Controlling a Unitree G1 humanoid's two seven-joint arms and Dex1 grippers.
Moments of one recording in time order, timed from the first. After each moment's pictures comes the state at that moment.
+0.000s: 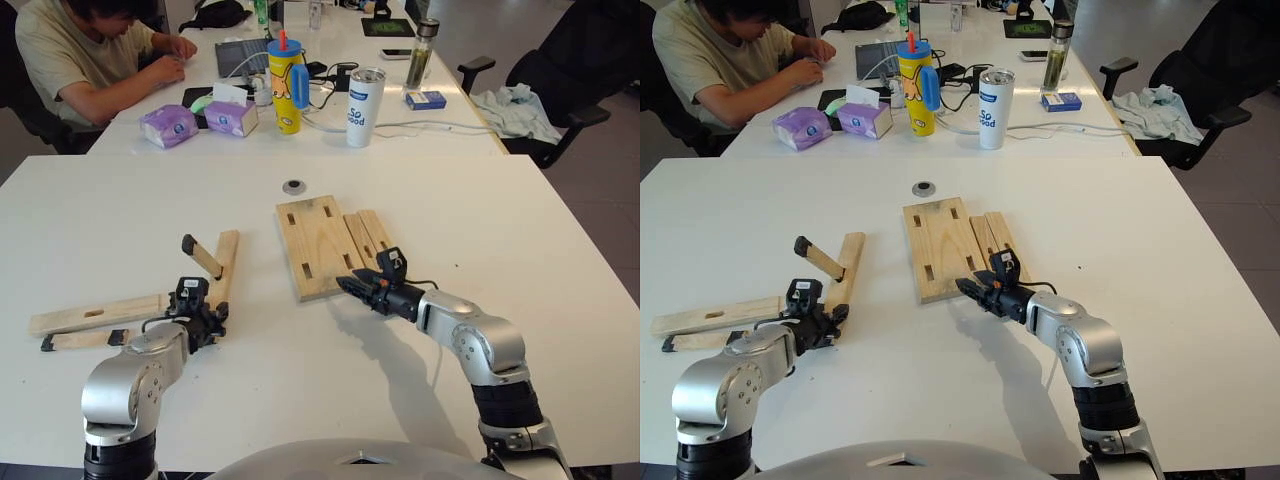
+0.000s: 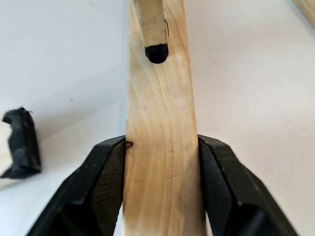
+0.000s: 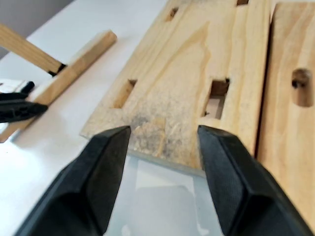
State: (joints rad) left arm 0.05 0.31 0.15 -0.56 -0.33 1.25 -0.05; right arm -0.14 -0.28 0.11 -0.24 0.44 0.90 0.43
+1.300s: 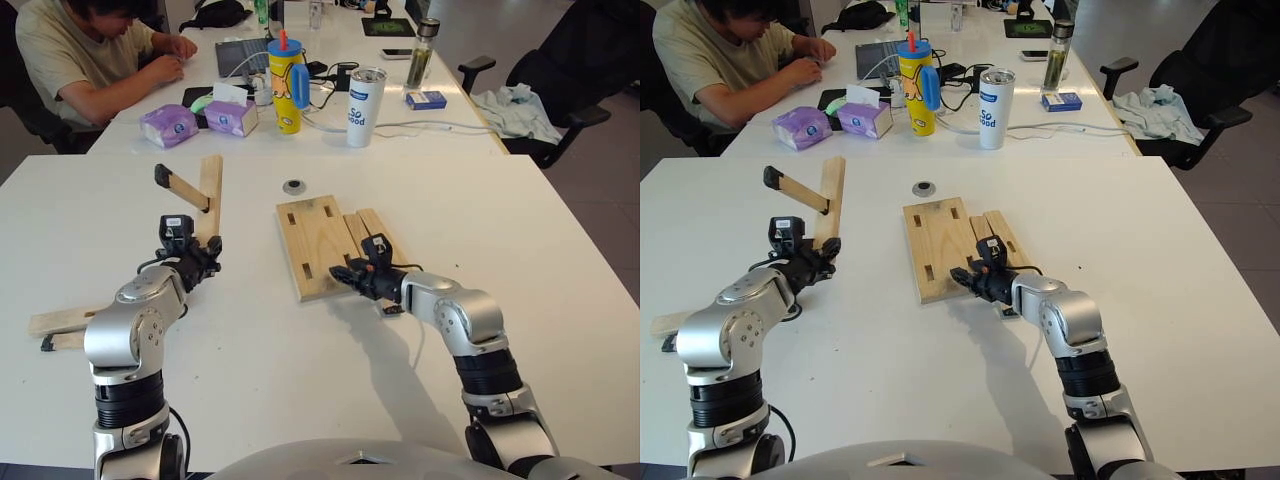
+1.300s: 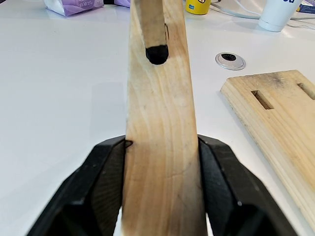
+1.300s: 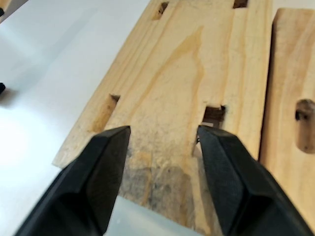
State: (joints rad) left arm -0.19 0.25 0.23 -0.42 -0.31 1.07 -0.06; right arm -0.30 -0.22 0.13 -0.14 0.42 1.03 0.36
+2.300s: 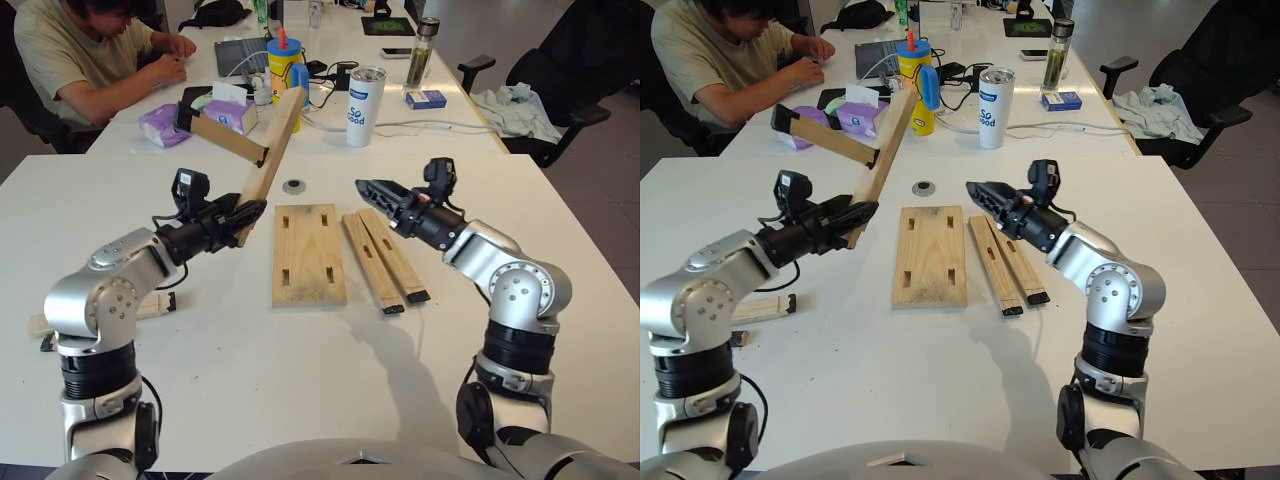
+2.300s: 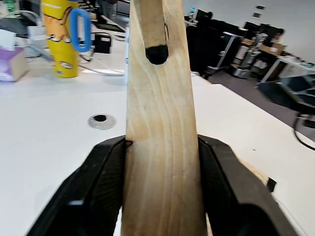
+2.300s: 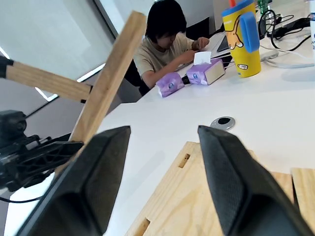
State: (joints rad) left arm -0.37 0.47 0.25 -0.33 -0.65 1.00 -0.60; right arm -0.45 -0.19 -0.34 -0.22 0.76 1.04 0.42
